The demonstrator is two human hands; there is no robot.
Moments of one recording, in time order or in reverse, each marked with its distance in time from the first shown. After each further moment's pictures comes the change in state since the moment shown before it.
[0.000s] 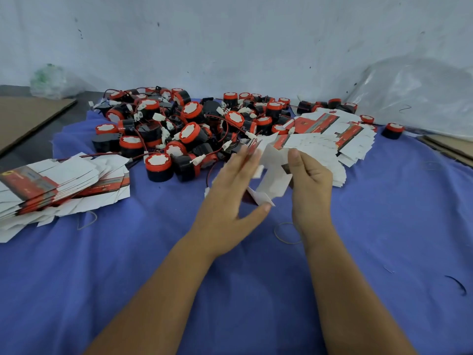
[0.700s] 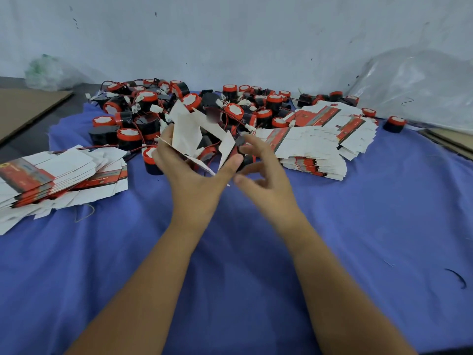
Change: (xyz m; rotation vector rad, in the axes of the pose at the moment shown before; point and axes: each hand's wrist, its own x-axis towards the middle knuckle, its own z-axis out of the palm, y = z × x) left_hand 0.014 -0.005 -0.015 -0.246 0.684 -0.328; right_hand -0.024 -0.003 0.027 -0.162 -0.401 -0.021
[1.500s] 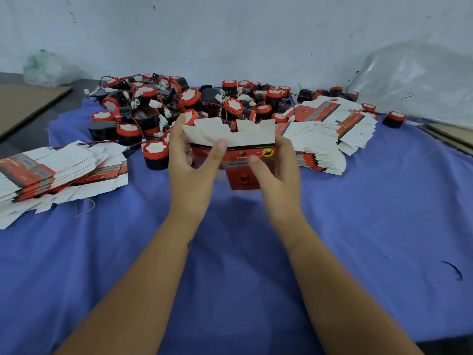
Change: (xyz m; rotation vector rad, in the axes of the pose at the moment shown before) left_hand 0.003 0.000 -0.004 -0.246 -0.157 -0.081; right_hand 0.000 0.008 0.005 0.167 0.249 -0.025
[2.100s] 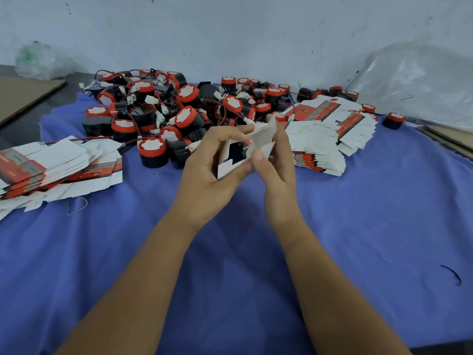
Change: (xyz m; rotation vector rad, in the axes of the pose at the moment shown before) left_hand -0.008 0.023 0.006 0.017 -0.416 0.210; right_hand 0.002 -0.001 0.000 0.062 -0.045 -0.002
